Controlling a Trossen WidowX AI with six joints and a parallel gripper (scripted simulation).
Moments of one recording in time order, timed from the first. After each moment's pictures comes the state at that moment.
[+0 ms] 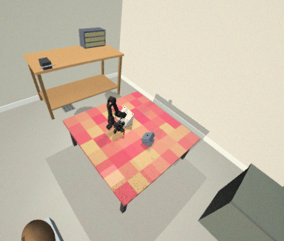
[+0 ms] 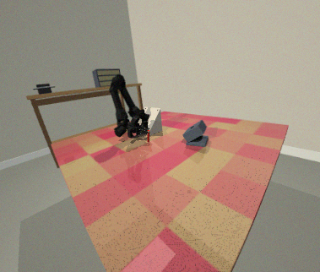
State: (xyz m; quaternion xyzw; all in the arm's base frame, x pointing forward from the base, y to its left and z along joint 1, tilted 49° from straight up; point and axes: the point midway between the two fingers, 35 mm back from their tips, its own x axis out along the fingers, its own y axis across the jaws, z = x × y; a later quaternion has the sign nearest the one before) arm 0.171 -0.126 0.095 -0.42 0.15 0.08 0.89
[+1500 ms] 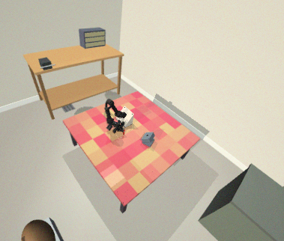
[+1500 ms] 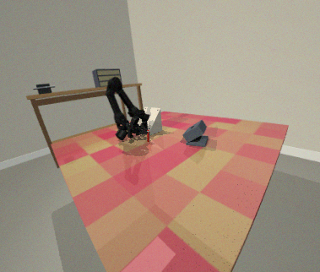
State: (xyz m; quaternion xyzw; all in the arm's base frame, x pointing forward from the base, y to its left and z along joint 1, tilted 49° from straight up) arm 0.164 -0.126 0.091 -0.43 0.11 0.09 0.89
